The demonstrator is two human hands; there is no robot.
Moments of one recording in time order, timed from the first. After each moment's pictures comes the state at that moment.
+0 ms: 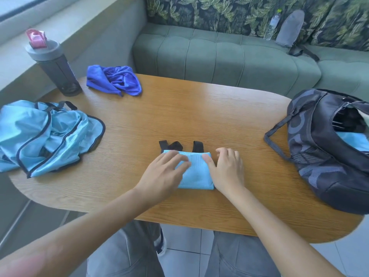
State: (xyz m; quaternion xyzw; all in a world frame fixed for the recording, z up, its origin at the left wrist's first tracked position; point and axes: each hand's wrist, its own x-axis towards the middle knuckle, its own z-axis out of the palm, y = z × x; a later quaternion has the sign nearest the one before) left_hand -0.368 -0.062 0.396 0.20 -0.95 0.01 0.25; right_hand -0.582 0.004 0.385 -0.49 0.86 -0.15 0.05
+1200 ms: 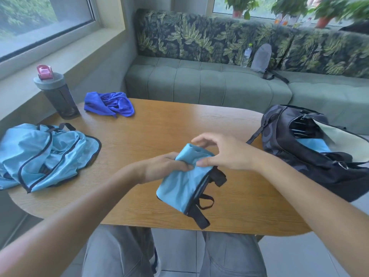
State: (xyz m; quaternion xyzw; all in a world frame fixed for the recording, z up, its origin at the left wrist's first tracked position) left_hand -0.389 -0.058 0.519 0.25 -0.73 -0.64 -0.01; right_hand -0.594 0.035 0.573 -0.67 0.67 -0.16 0.29
